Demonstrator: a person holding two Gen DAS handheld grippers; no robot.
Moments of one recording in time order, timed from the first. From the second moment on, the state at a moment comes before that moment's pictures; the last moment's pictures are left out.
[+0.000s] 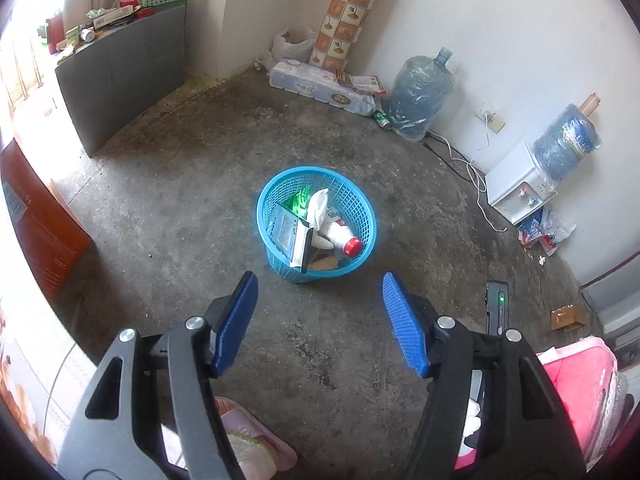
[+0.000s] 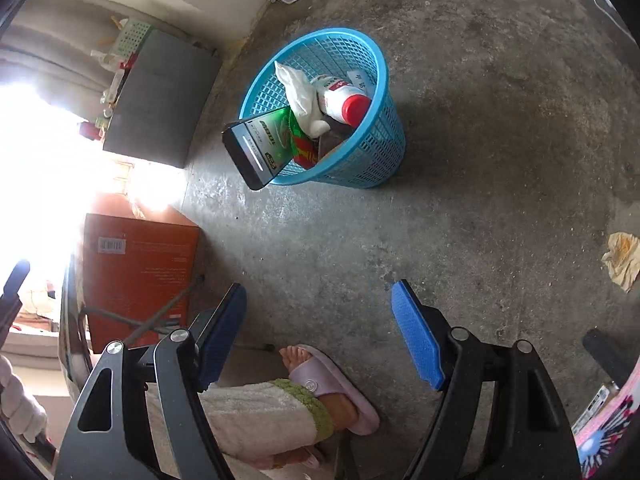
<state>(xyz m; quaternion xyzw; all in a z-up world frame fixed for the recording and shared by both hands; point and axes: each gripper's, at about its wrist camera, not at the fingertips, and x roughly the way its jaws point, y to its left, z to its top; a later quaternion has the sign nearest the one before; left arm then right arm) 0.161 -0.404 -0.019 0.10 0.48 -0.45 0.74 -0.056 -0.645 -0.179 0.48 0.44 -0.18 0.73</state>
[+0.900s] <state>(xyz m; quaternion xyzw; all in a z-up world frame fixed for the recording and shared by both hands) 0.026 -0.122 0.069 0.00 0.35 -0.20 0.91 -0.069 -0.386 0.106 0.07 0.26 -0.08 0.96</state>
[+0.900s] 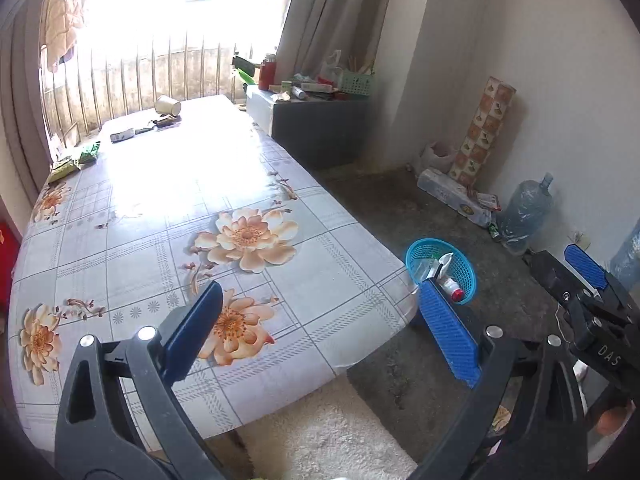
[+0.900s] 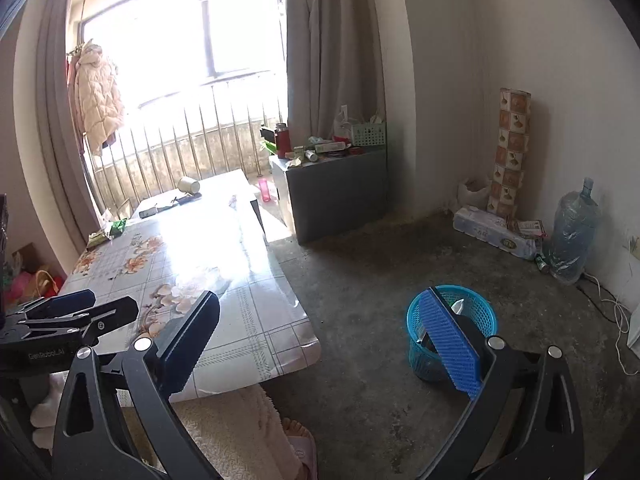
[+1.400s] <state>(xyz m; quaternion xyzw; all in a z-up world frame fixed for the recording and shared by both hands) 0.022 -0.089 0.029 -0.05 0.41 -0.11 0.90 -0.053 -0.364 0.085 0.06 0.34 -0.08 0.94</state>
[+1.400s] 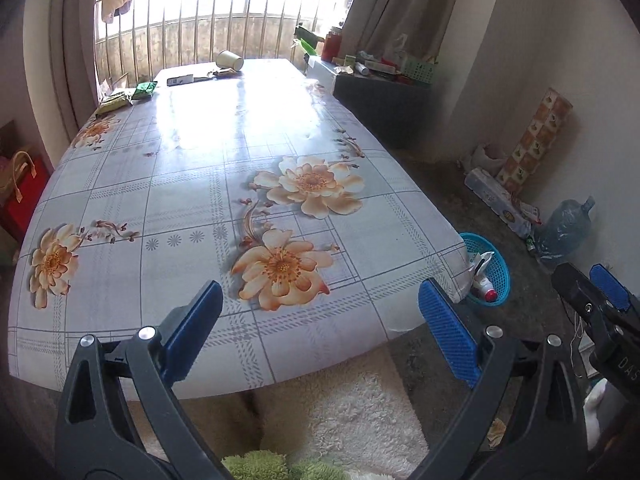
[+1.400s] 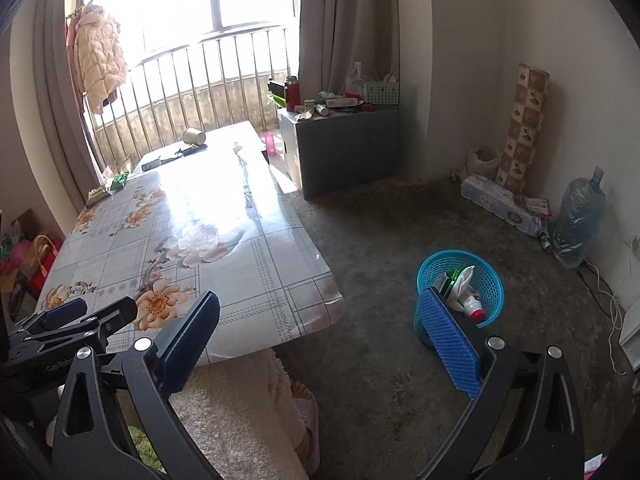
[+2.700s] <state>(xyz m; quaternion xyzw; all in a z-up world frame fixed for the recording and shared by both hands) 0.012 -0.126 0.026 -0.02 0.44 -0.12 0.89 -0.080 -0.398 0.057 0.08 0.37 -0.12 0.92</state>
